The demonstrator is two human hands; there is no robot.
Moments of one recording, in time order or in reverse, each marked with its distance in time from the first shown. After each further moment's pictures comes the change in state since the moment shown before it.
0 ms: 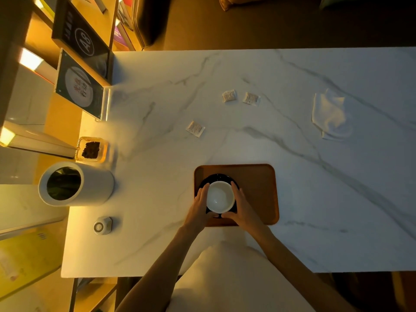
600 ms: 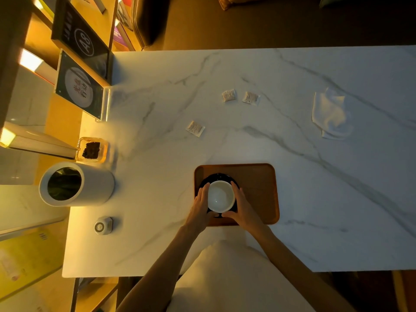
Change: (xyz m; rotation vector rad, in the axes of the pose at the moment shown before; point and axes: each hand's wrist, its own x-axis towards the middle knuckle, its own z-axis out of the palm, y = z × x) left_hand -0.001 0.007 -0.002 0.016 -0.015 -0.021; right_hand 0.001 0.002 0.001 0.035 0.018 -0.014
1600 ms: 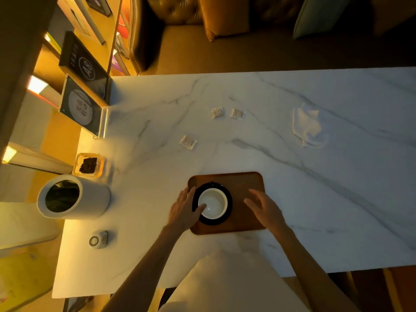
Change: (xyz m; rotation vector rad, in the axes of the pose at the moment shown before) left_hand 0.002 -0.009 -0.038 0.226 0.048 -0.090; right_hand -0.040 0.029 -0.078 -0.073 0.304 0.063
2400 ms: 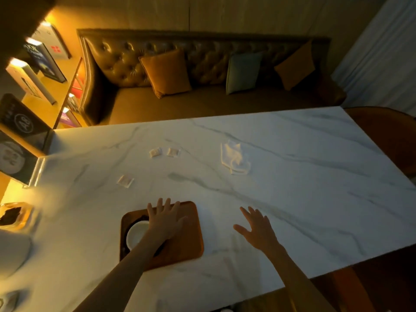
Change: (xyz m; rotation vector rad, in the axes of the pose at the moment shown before) left_hand 0.012 0.195 0.032 0.514 0.034 0.151; right_hand -0.052 0.134 -0.165 -0.375 0.044 0.037
